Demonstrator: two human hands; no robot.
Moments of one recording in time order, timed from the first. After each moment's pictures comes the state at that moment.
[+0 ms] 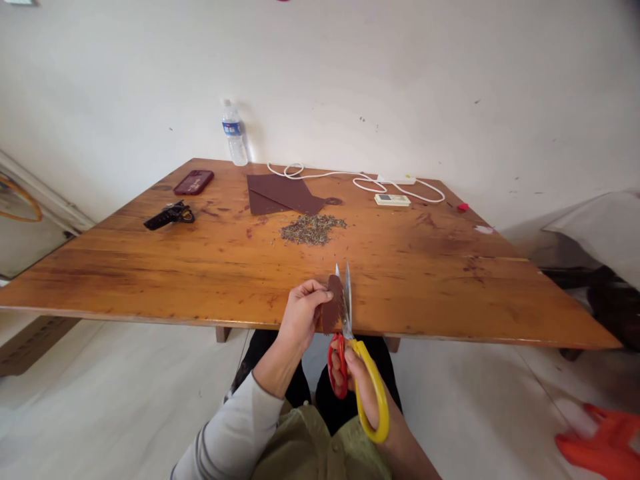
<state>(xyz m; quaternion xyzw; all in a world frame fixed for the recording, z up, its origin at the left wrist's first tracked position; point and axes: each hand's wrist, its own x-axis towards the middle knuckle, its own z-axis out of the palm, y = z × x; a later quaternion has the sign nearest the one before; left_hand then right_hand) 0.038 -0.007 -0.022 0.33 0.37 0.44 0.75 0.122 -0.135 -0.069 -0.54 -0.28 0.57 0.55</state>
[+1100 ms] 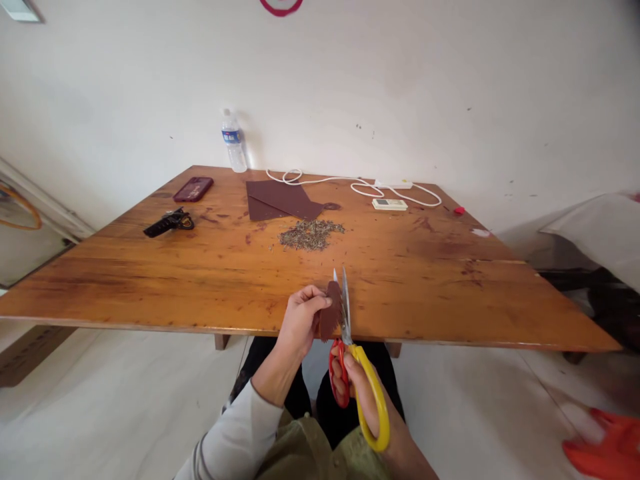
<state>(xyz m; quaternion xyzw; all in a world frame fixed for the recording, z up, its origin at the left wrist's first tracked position) 0.039 -0.007 -0.019 0.32 0.38 0.44 0.75 0.120 -0.132 -0.081 -0.53 -0.28 0.56 0.57</state>
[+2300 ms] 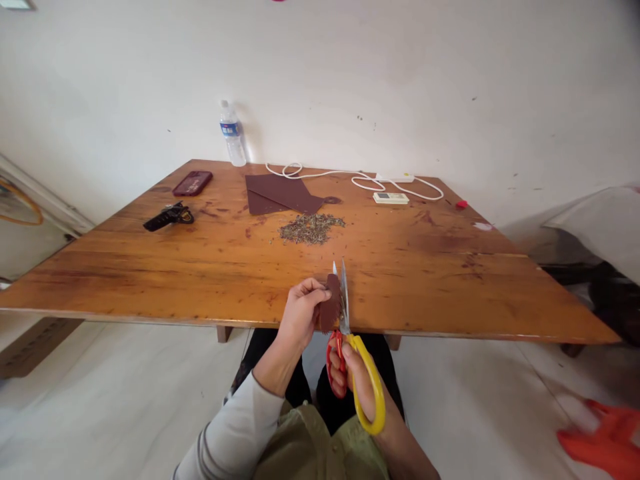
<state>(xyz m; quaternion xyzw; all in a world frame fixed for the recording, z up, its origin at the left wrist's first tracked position) 0.041 -0.008 -0.020 0.32 0.38 0.45 0.74 0.119 -0.128 -0.080 -0.49 -0.23 0.61 0.58</state>
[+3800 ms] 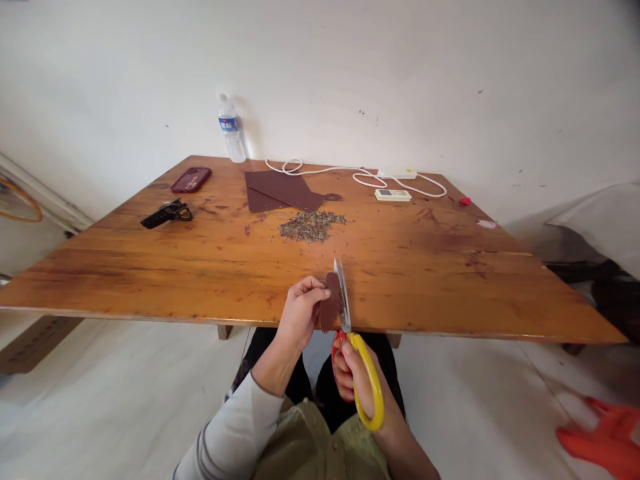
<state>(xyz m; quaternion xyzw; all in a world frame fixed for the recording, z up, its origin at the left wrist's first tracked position) 0.039 -0.006 -0.026 0.31 0.38 0.45 0.75 0.125 -0.129 -0.090 -0.51 -0.18 0.65 0.54</state>
